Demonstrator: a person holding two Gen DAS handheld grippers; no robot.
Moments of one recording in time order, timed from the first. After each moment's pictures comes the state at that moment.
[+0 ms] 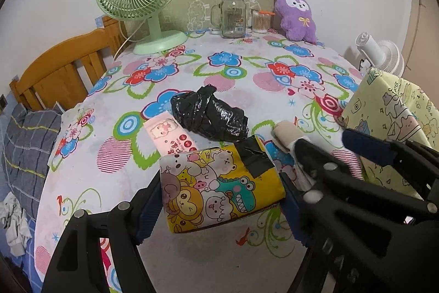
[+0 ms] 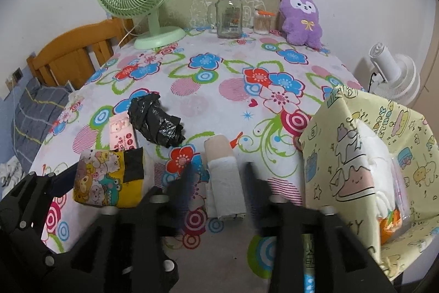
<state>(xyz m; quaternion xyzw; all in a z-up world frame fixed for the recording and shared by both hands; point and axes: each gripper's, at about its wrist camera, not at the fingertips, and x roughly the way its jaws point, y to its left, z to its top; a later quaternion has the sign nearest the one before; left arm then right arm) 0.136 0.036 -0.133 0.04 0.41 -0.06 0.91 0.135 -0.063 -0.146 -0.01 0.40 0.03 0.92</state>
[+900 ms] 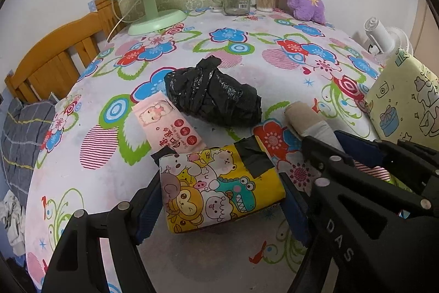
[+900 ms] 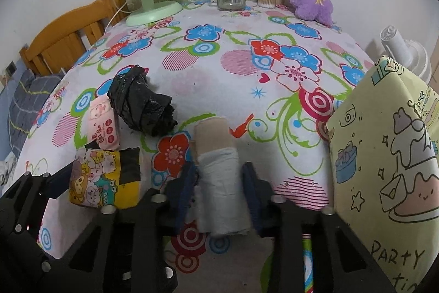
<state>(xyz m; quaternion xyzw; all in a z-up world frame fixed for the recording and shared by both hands) 0.160 0.036 -0.163 0.04 0.44 -0.05 0.89 0.169 -0.057 -0.184 -0.02 0.45 0.03 0.89</state>
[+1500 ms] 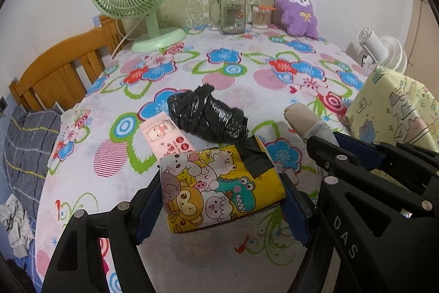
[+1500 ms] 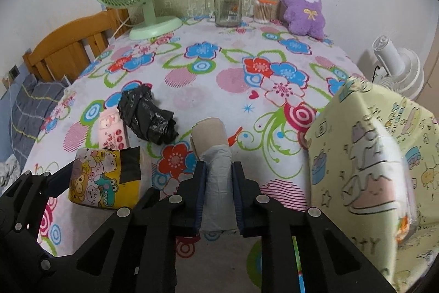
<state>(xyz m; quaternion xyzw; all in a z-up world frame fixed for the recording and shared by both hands) 0.142 0.029 -0.132 0.04 0.41 -0.05 0.91 0.149 -0.066 -0.151 -0.02 0.42 0.03 0.91</state>
